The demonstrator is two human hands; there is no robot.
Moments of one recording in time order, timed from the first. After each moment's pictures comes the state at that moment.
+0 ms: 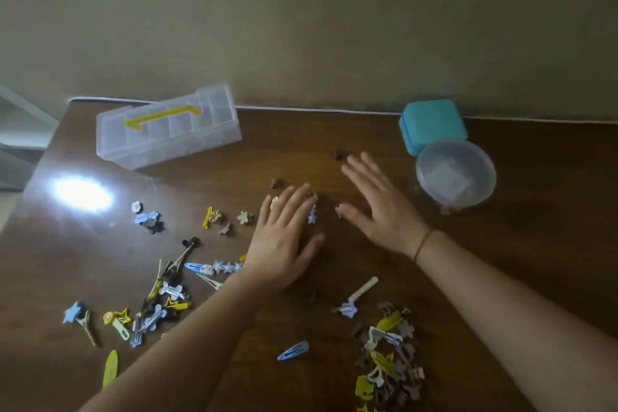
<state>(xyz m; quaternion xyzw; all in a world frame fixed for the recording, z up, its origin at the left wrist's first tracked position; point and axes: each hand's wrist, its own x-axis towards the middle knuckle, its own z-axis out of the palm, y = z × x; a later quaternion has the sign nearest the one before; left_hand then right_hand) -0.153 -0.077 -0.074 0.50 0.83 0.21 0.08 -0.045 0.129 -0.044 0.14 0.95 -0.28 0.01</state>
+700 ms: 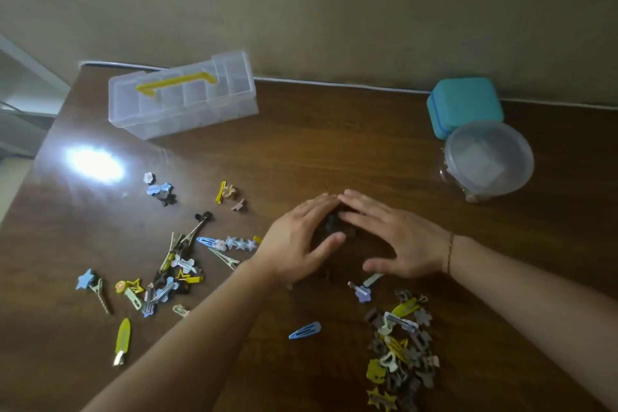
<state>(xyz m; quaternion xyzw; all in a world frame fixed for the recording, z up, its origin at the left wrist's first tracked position) -0.146 -0.091 -0.077 0.49 0.79 0.29 0.22 -0.020 0.118 -0.058 -0.09 0.94 -0.26 0.19</state>
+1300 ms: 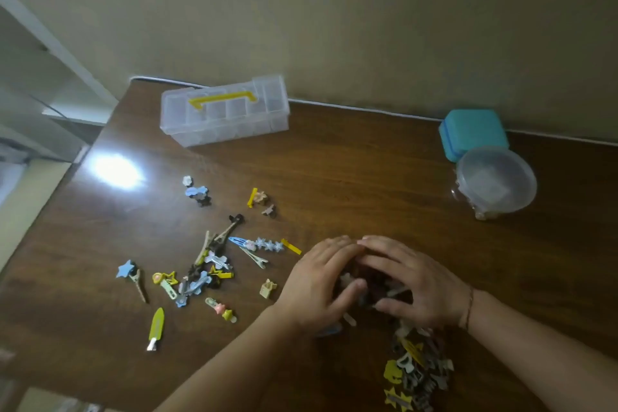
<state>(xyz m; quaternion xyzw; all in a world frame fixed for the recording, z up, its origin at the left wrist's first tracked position) -0.098 -0.133 -0.065 0.51 0.77 0.35 0.16 0.020 0.069 -0.039 -0.08 0.95 -0.30 0.08</state>
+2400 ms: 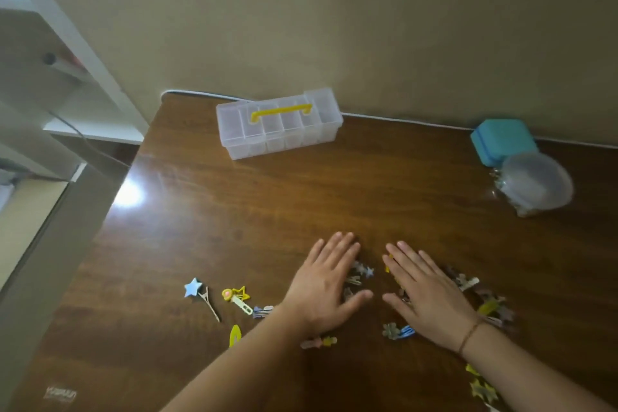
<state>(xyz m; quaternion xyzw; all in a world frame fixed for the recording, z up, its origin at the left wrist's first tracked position) -0.175 -0.224 -0.078 0.56 0.79 0.17 0.22 -0.020 -0.057 -0.046 0.15 0.97 -0.09 0.19</state>
